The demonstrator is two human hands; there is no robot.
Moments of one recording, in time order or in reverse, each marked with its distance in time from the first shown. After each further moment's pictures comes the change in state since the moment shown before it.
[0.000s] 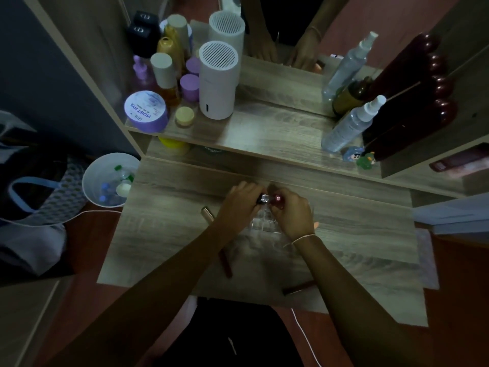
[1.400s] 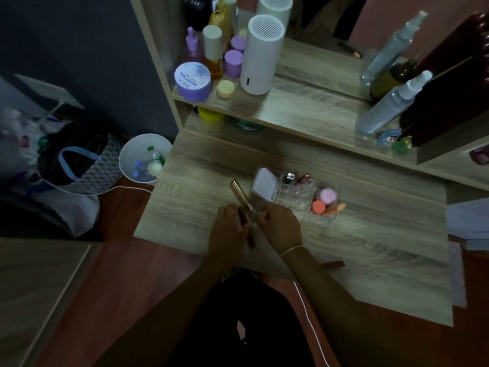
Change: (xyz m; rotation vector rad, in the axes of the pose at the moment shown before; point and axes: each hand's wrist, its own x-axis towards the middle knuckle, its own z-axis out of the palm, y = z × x) left_hand -0.143 -0.007 0.017 -0.223 0.165 -0.672; right_hand -0.078 -0.030 0.070 0.003 -0.140 -0.151
